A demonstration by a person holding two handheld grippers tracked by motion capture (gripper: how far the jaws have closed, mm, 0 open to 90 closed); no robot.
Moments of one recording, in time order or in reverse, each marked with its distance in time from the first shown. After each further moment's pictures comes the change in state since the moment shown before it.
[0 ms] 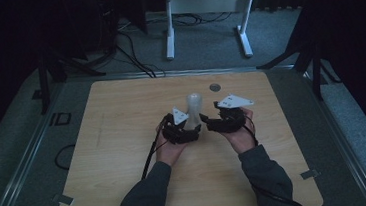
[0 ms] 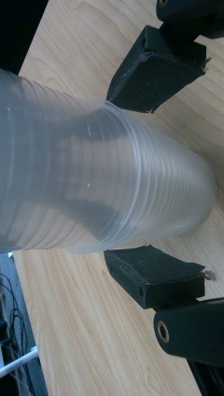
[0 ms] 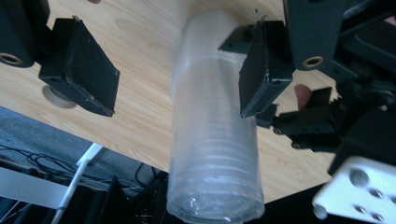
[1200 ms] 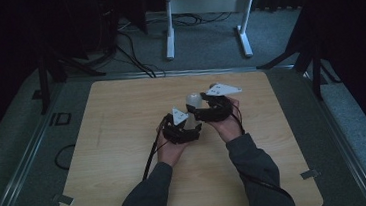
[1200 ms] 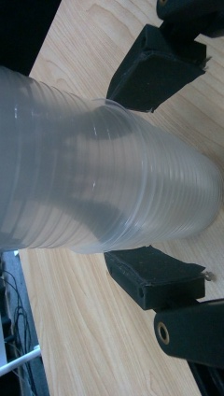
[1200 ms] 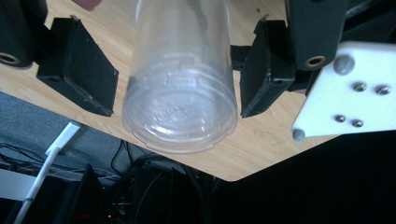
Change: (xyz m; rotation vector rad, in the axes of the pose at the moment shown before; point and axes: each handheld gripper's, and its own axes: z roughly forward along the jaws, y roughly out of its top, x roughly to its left) left arm 0.000 -0.001 0.001 -0.022 -0.006 -0.023; right arm 0.005 0.032 0.031 -0.038 0.094 0.032
